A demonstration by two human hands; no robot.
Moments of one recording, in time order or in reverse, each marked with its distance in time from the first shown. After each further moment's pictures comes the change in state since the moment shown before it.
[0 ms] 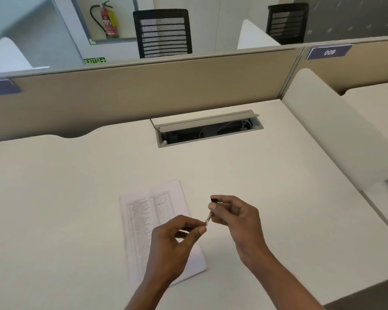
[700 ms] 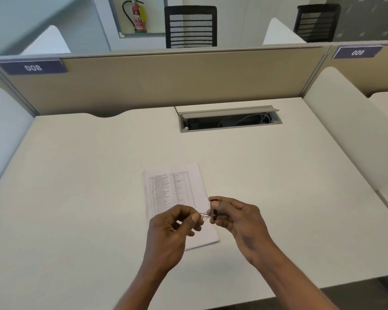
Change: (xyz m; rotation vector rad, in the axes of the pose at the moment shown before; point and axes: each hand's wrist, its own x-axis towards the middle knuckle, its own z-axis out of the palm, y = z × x) left_hand -0.070 -0.005 -0.036 -0.147 0.115 -0.077; right_hand -0.064 0.009 0.015 0.135 -0.203 0.188
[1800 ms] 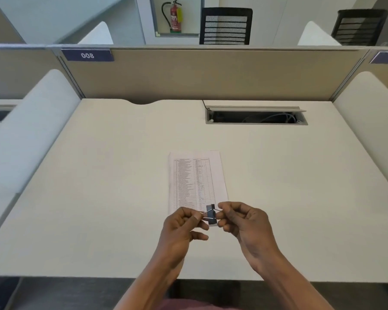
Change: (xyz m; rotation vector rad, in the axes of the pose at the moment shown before) left_hand -0.070 -0.027 -0.009 -0.440 0.081 -0.333; right_hand -0.058 0.040 0.010 -0.164 -0.022 -0.050
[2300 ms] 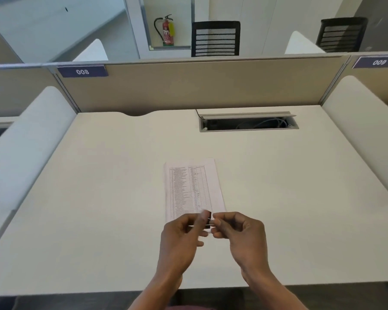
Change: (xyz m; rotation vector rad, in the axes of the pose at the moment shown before) left_hand -0.013 0.013 0.020 0.326 0.093 0.104; right_hand -0.013 0.014 0.003 -0.231 0.131 -0.190
